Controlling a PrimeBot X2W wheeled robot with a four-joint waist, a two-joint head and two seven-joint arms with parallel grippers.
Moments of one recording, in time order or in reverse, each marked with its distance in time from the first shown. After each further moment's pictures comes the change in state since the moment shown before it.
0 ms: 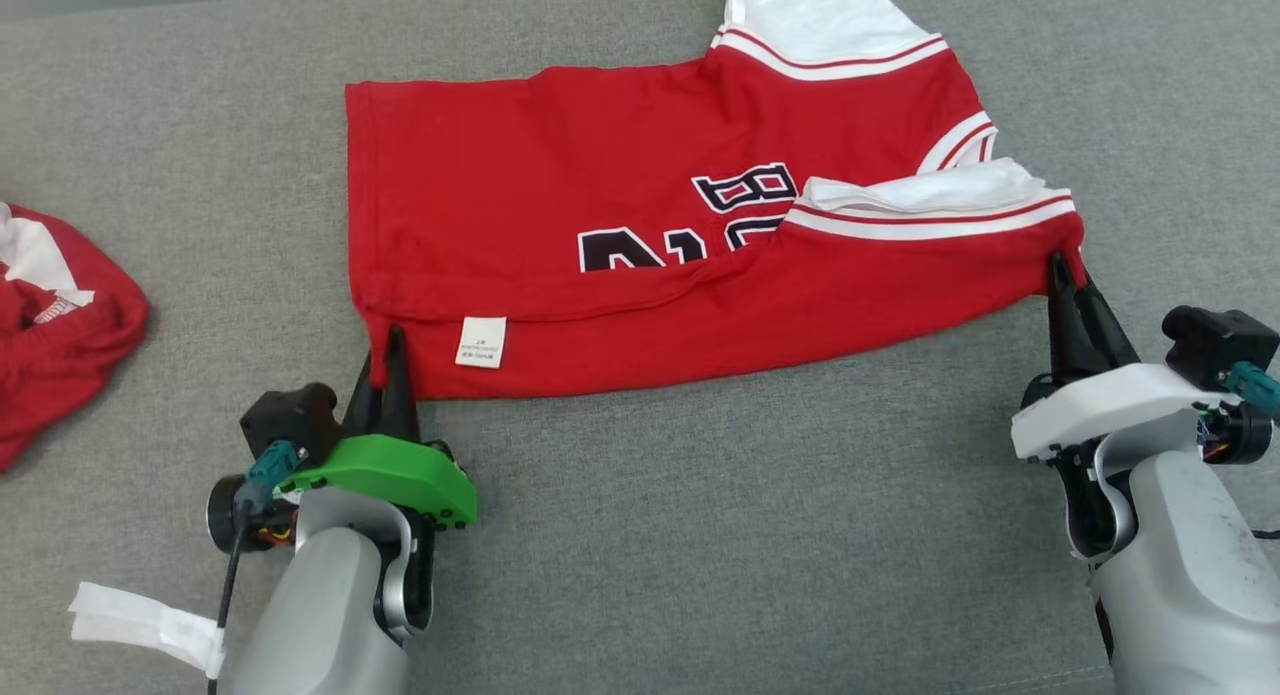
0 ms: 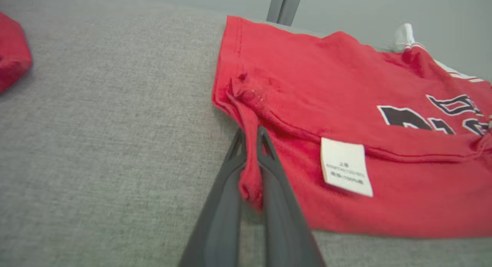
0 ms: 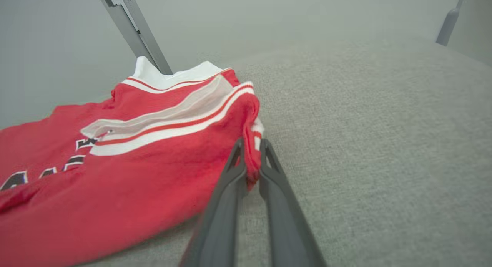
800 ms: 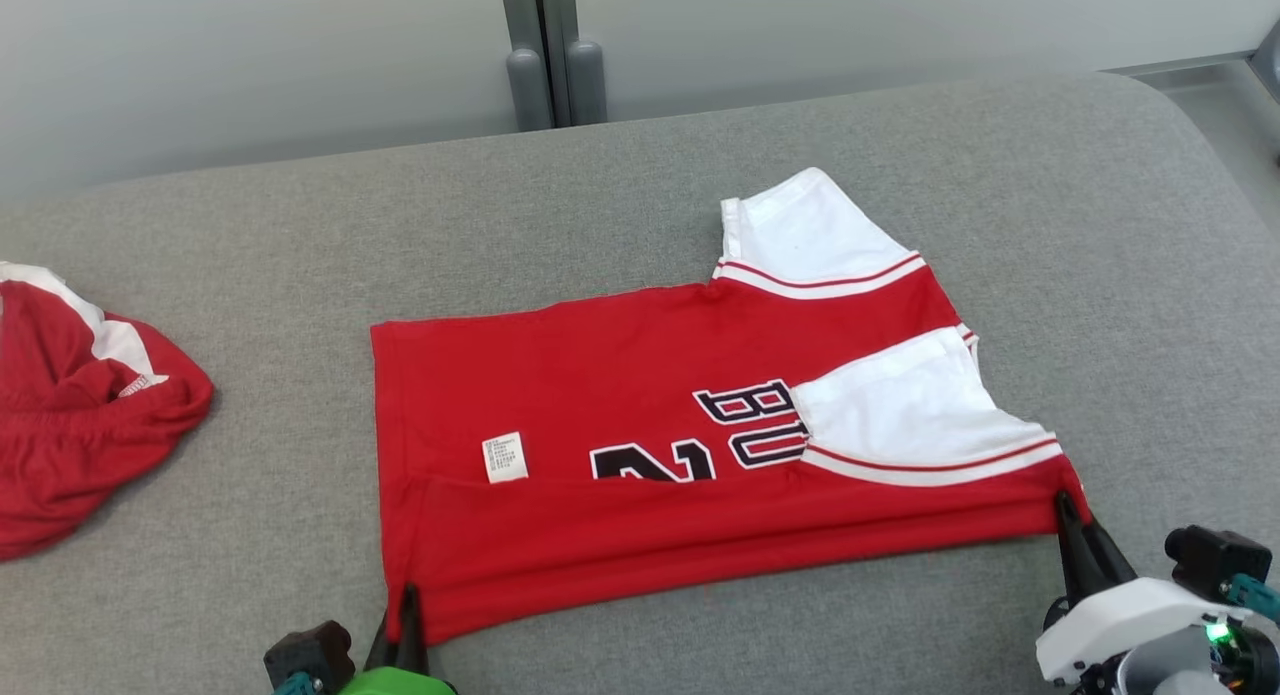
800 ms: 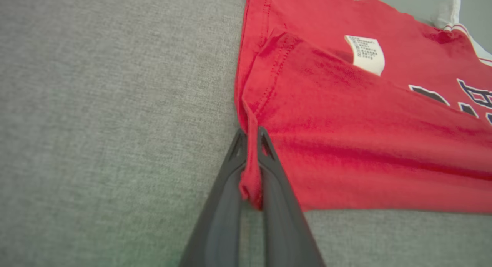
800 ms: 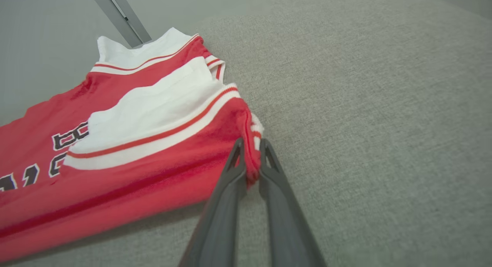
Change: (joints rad) left arm 0.329 -0.006 0.007 0.026 -0.091 0.010 0.000; right arm 0.301 -0.042 0.045 0.040 0.139 0.001 0.001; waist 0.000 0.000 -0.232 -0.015
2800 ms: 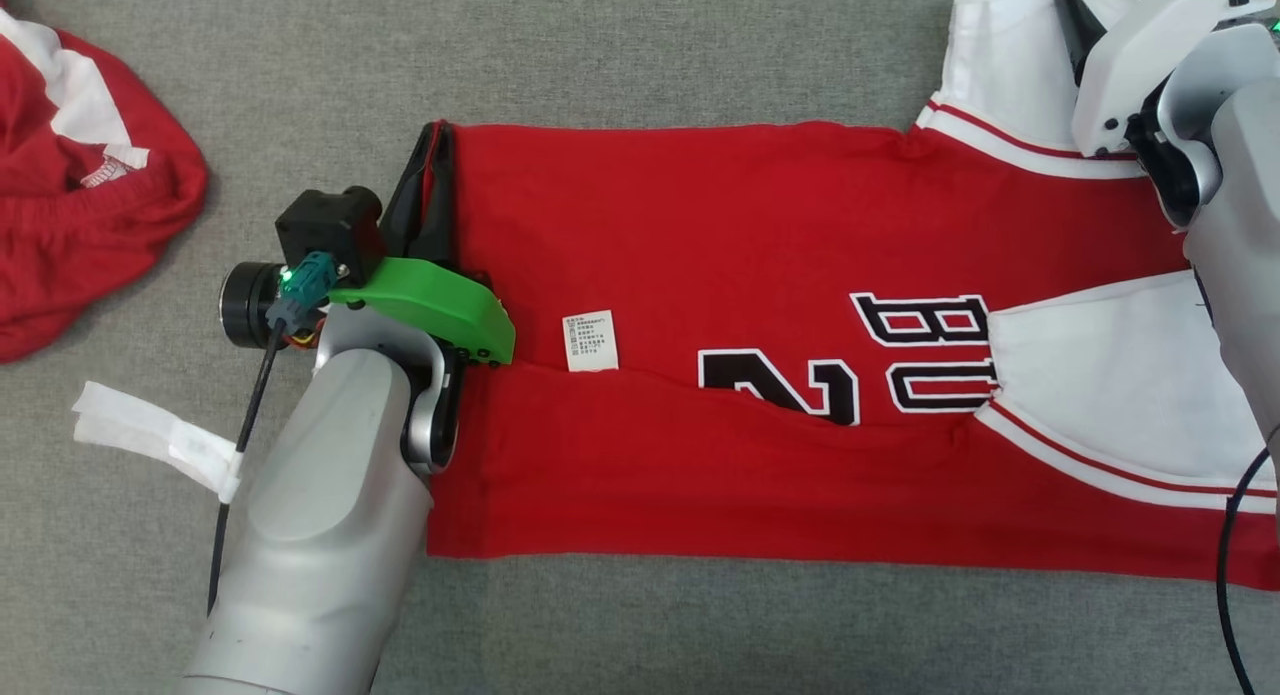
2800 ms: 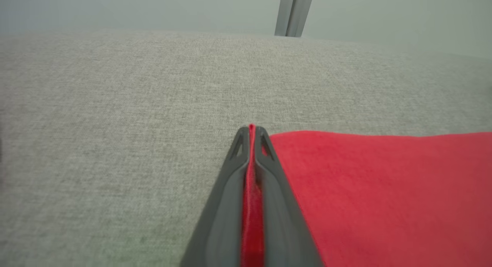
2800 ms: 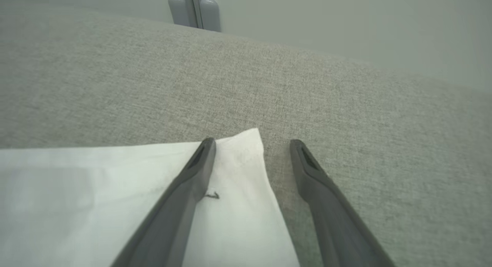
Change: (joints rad) left arm -0.642 0.005 -0.124 0.041 0.126 -0.041 0.000; right arm -1.026 -0.160 0.349 0.478 -0.149 -0.002 0.272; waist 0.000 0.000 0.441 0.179
